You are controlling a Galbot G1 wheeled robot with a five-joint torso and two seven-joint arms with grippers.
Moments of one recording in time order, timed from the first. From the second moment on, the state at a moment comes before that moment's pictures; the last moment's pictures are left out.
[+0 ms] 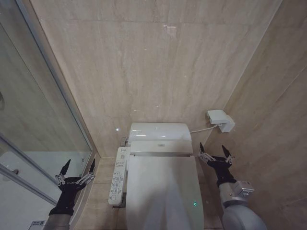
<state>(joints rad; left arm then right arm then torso) 1.77 -1.15 -0.64 -2.19 -0.38 -0.29 -0.14 -1.54 1.43 0.66 2.23 0.25 -0.10 0.14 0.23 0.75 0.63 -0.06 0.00</state>
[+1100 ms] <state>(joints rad) 1.77 -1.15 -0.64 -2.19 -0.38 -0.29 -0.14 -1.54 1.43 0.66 2.23 0.25 -0.10 0.14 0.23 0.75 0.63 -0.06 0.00</state>
